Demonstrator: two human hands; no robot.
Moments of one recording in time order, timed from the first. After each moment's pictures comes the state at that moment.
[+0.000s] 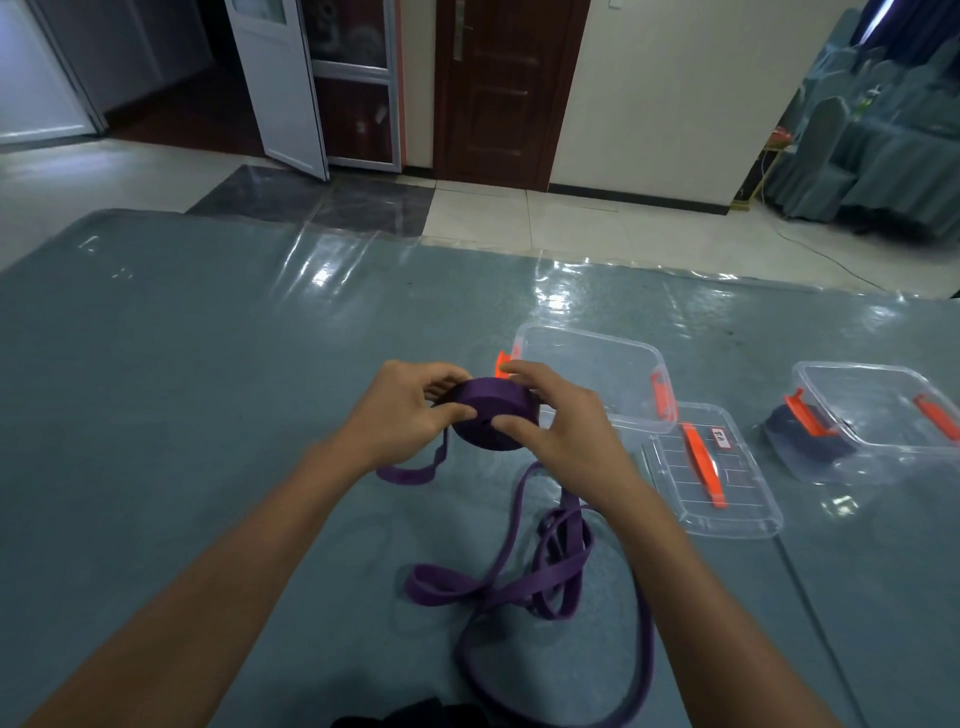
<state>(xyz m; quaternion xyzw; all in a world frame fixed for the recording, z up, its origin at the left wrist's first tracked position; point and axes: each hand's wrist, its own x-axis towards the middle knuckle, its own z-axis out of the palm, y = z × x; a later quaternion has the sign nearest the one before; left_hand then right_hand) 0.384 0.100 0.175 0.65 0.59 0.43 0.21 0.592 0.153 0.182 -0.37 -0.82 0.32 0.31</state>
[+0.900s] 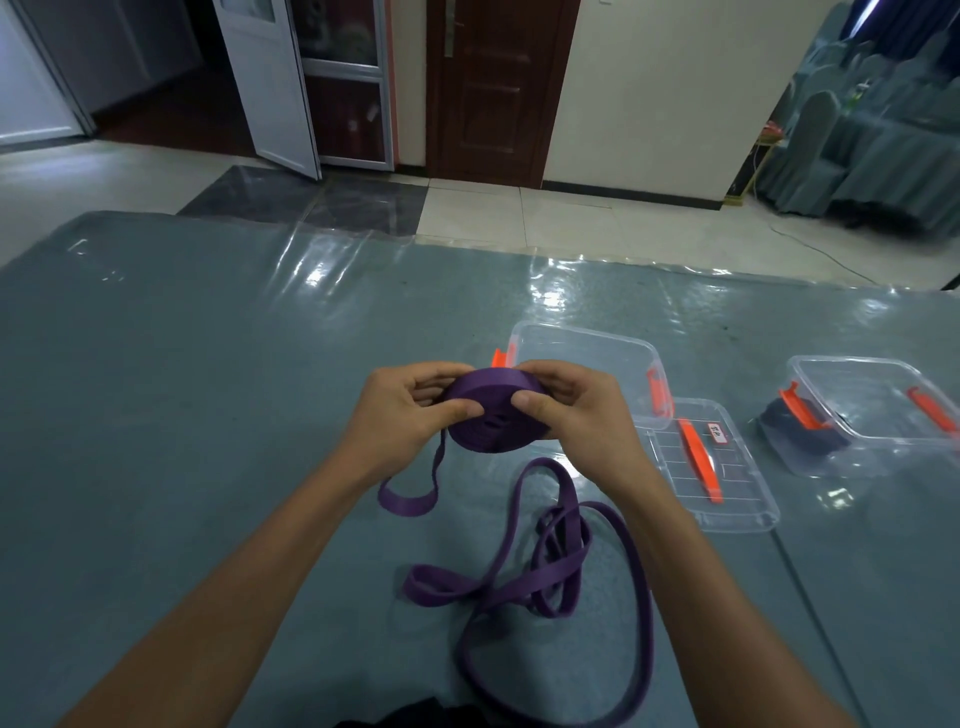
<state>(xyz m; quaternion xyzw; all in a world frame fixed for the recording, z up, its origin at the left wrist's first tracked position) 0.398 0.091 0.176 0.51 0.55 0.56 0.35 0.597 0.156 0.192 -0.37 -0.66 0.53 0.39</state>
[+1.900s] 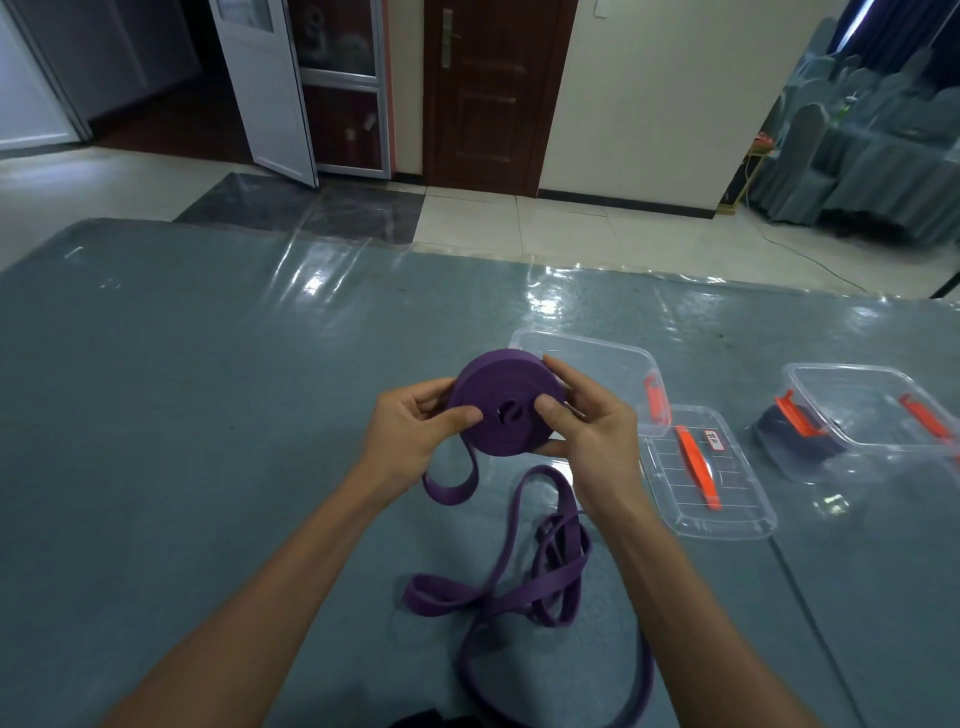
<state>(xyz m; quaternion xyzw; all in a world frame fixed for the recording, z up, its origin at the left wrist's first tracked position) 0.412 0.093 0.163 0.42 0.47 0.64 0.44 0.594 0.140 0.184 -0.37 -0.53 0.59 0.49</state>
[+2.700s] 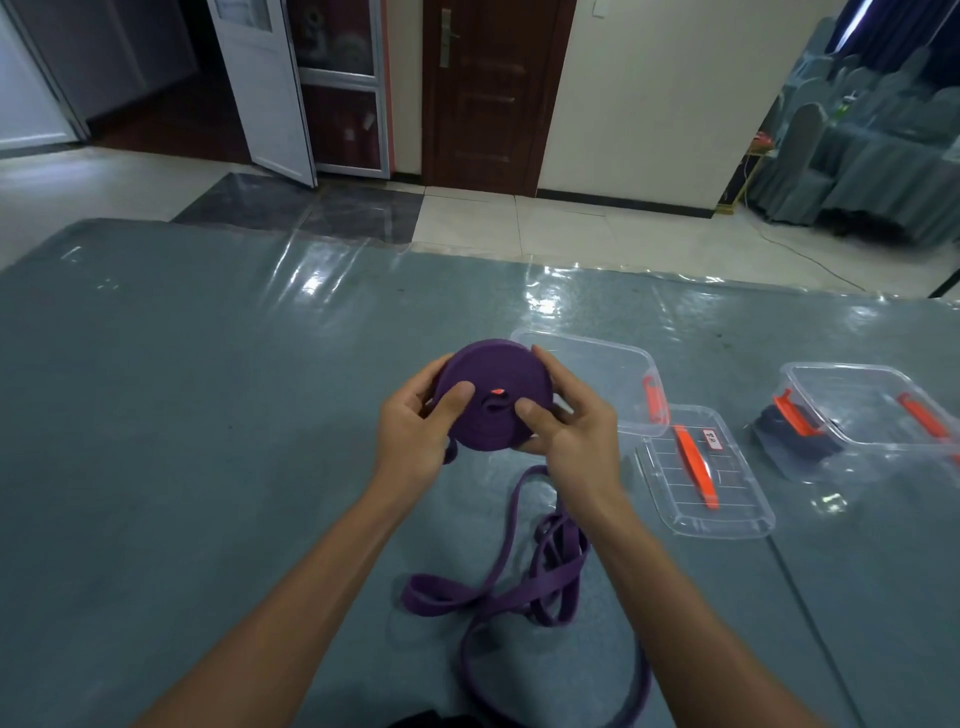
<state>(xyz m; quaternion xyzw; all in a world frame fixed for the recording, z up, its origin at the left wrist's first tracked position) 0.428 0.095 0.162 0.39 0.49 0.69 0.36 0.581 0.133 0.184 -0.36 -0.53 0.58 0.50</state>
